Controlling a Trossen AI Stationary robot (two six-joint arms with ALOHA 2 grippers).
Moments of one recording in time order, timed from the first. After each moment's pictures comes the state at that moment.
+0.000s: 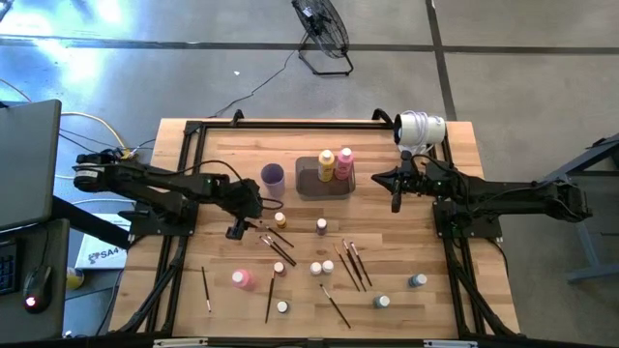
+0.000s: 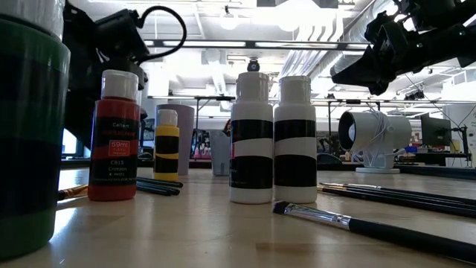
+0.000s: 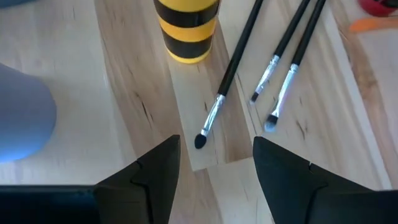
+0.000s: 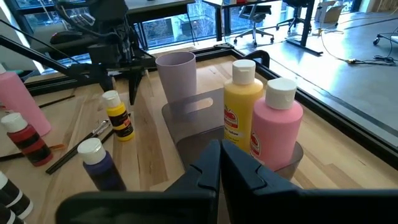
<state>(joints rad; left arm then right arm) 0.07 1.22 0.53 -0.31 0.17 0.26 -0.23 0.68 0.26 0.20 0.05 0.13</state>
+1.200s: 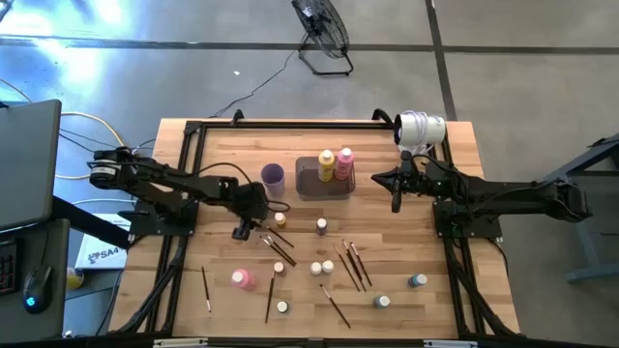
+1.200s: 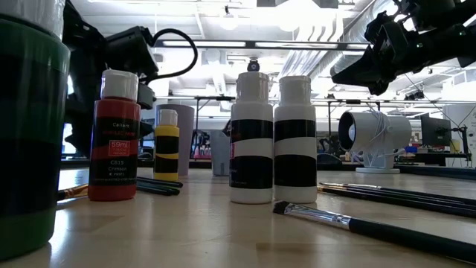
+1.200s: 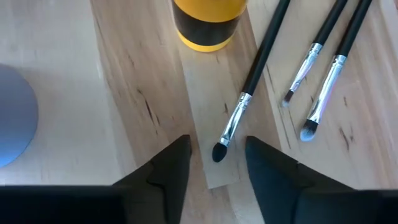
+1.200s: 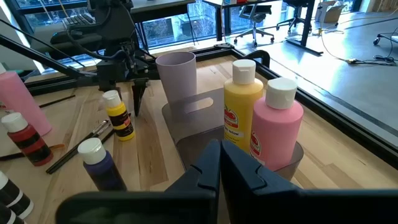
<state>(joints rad) 0.07 1.38 0.53 -0.22 0.14 0.26 -0.23 0.68 0.26 0.20 0.05 0.13</state>
